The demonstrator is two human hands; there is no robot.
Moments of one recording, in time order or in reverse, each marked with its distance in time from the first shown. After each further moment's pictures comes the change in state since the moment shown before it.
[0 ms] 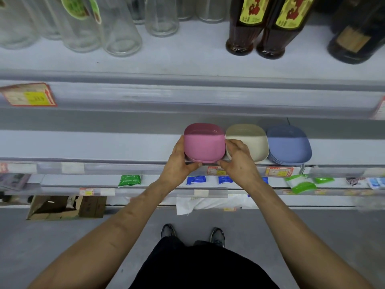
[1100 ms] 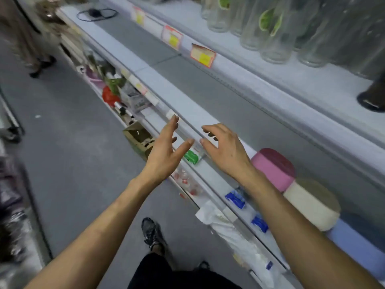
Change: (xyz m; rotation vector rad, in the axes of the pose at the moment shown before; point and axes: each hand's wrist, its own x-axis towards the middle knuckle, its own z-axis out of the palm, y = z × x) left_hand -0.208 0.078 -0.088 0.031 0.899 -0.257; right_hand -0.025 -0.197 0.027 0.052 -0.445 -0.899
